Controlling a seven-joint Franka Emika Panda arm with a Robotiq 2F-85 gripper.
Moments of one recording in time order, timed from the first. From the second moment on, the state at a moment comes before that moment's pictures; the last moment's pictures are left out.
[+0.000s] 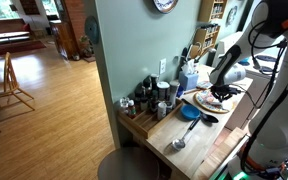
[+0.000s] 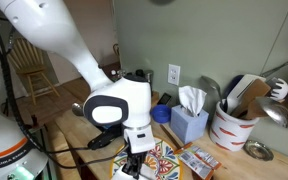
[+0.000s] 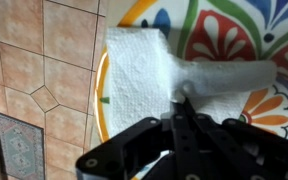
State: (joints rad) arm -0.26 0.19 -0.50 -2.53 -0.29 2.67 0.68
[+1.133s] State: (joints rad) arm -0.28 0.16 -0.29 -2.55 0.19 2.76 0.29
